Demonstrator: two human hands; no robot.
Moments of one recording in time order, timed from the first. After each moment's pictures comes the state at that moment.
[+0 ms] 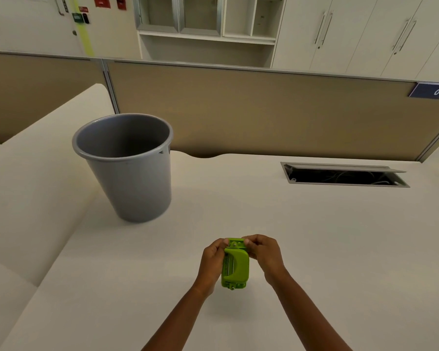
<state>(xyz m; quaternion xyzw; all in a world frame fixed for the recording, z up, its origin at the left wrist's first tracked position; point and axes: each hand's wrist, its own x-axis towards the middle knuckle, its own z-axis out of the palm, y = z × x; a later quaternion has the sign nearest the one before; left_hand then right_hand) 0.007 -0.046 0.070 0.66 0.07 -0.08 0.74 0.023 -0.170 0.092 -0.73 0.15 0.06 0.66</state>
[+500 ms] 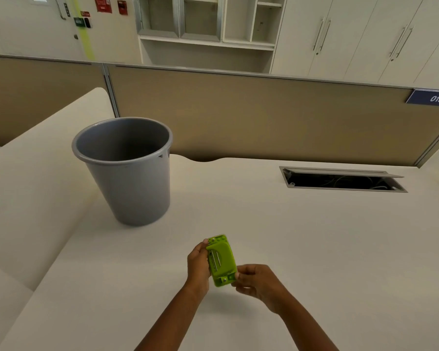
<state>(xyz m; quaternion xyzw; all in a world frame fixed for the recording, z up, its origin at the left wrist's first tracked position) 0.016 -0.037 0.073 0.49 0.27 -0.04 0.83 -0.010 -0.177 0.079 -0.68 0.13 0.27 0.67</state>
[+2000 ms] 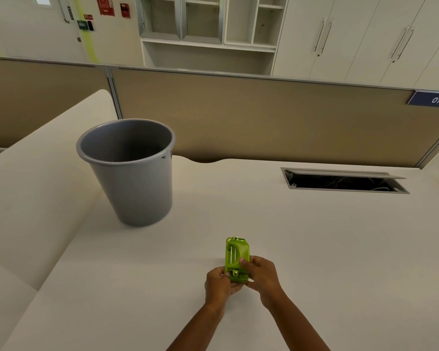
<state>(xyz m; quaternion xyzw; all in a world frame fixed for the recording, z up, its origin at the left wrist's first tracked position) -0.014 -0.066 0.049 0.65 0.23 -0.14 0.71 -0.004 -0.163 0.076 -0.68 0.22 0.12 0.69</state>
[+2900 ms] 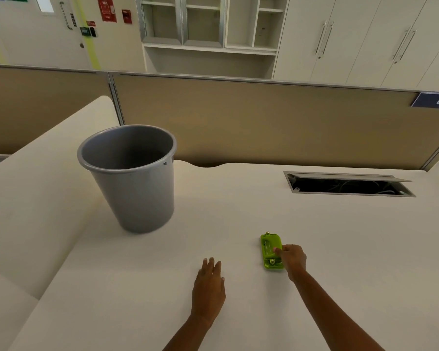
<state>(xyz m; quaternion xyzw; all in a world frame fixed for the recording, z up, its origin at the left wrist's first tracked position) -0.004 -0.034 0.029 0.98 -0.02 -0.04 0.21 0.071 -0.230 0.050 -0.81 0.31 0.01 0.51</state>
